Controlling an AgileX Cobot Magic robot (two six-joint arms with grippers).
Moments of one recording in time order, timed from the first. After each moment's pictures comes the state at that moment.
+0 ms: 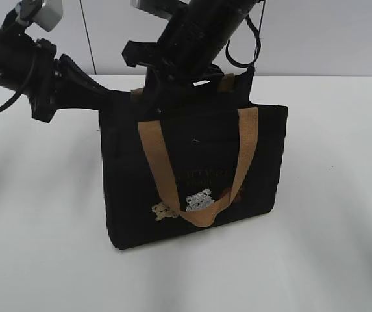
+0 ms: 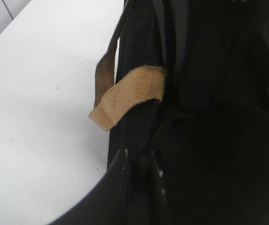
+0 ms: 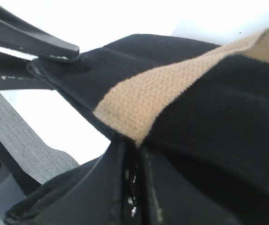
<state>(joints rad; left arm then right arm) -0.15 1.71 -1.13 -1.14 0.89 1.87 0.52 2.12 -1.87 0.58 1.15 -0.18</state>
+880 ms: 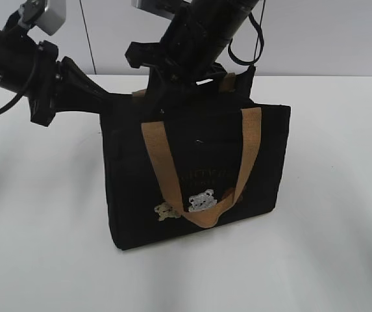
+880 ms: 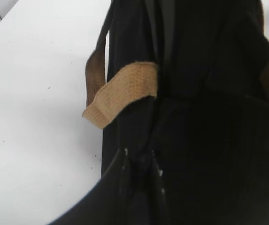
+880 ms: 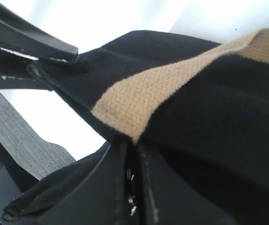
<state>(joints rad) -0.15 1.71 -1.14 -1.10 0.90 1.87 0.51 2.11 -1.87 0.56 1.17 -0.20</state>
